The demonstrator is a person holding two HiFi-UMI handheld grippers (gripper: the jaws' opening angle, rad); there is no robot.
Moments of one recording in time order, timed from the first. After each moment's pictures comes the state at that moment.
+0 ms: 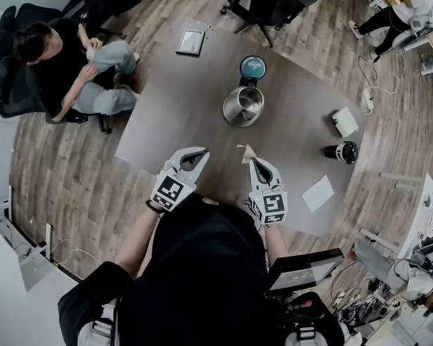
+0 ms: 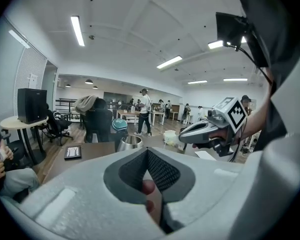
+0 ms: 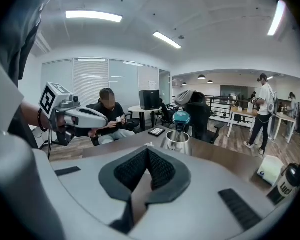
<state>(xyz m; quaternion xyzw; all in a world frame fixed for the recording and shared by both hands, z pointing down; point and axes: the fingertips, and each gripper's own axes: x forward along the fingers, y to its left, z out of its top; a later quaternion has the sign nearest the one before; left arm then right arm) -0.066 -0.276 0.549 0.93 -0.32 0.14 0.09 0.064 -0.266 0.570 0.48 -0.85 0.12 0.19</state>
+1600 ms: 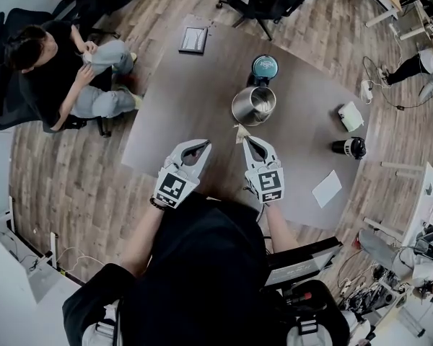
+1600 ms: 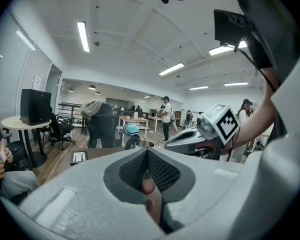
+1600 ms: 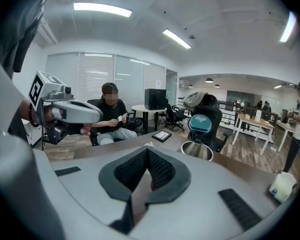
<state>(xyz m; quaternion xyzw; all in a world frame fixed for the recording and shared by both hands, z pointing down) -0.118 -0.317 0.549 0.93 -0.34 0.11 0.08 -0.016 -0.339 0.587 0.46 -0.86 0.08 0.21</state>
